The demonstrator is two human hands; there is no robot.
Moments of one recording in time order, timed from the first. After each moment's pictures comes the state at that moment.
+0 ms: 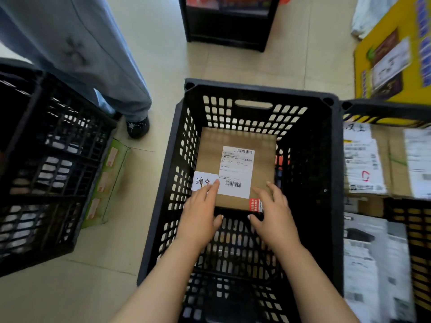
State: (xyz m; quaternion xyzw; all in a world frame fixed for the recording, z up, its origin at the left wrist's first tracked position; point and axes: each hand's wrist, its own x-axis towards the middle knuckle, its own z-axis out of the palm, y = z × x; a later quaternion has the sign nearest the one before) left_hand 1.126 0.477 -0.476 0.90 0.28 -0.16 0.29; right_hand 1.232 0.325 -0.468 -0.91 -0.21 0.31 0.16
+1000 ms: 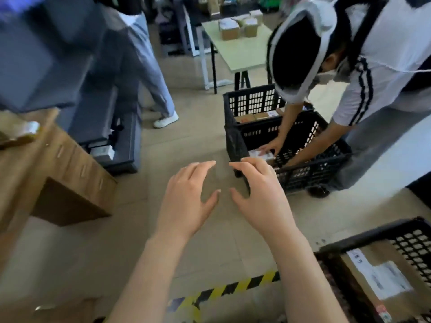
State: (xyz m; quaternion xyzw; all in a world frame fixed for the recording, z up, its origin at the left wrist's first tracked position) left_hand 0.640 0.366 -0.032 0.69 0.67 0.28 0.05; right_hand 0.804 0.403 -0.035 -0.51 -0.78 0.22 0.30
